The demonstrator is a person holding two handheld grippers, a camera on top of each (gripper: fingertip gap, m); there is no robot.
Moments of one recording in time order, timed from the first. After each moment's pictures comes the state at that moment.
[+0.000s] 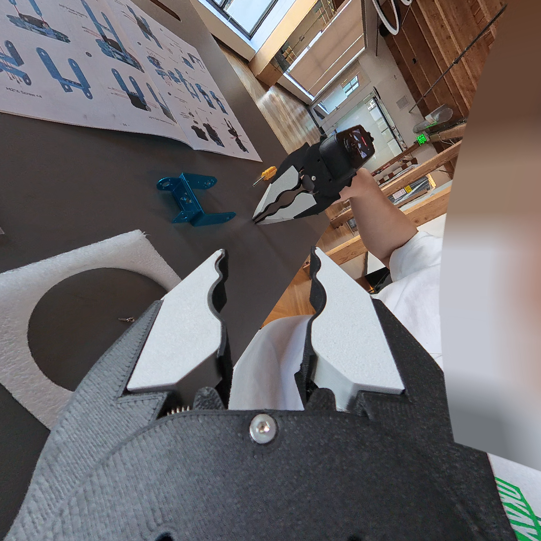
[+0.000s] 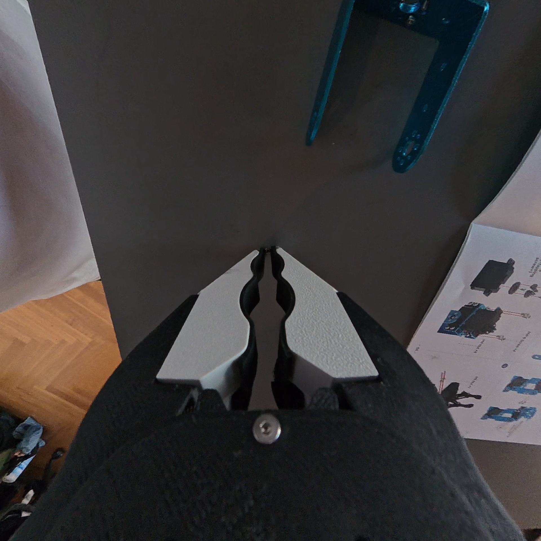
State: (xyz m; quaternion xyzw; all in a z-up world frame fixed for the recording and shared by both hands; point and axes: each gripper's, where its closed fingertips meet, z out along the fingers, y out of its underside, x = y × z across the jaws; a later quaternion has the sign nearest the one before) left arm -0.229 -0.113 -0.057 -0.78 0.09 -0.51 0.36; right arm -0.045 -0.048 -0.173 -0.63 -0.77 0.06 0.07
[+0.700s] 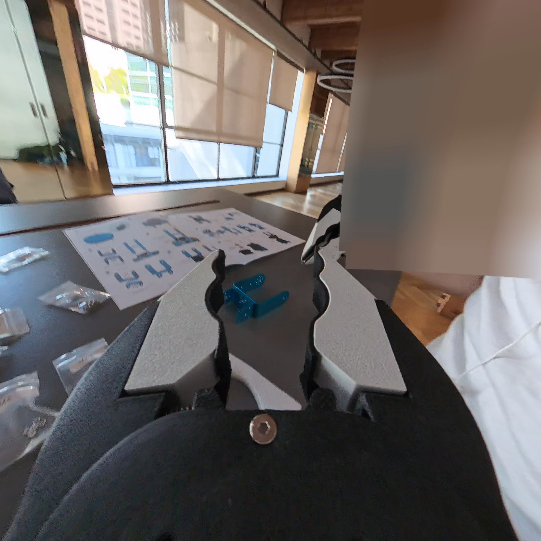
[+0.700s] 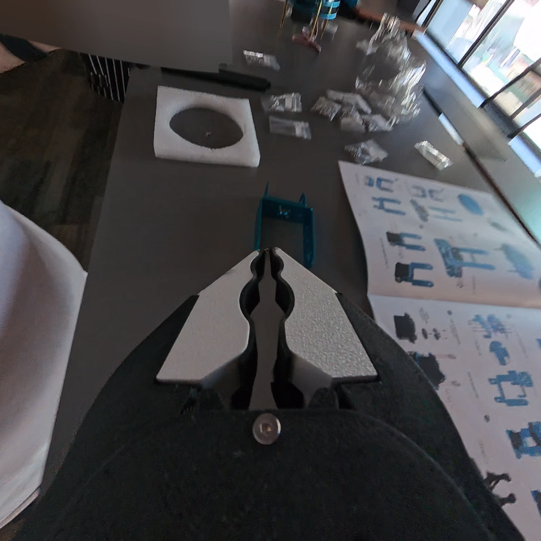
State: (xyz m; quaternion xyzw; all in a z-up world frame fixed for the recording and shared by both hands) left arm -0.231 -0.097 -0.022 -0.65 0.22 -0.33 0.65; right arm -0.090 -0.039 -0.106 -0.56 -0.65 0.28 0.43
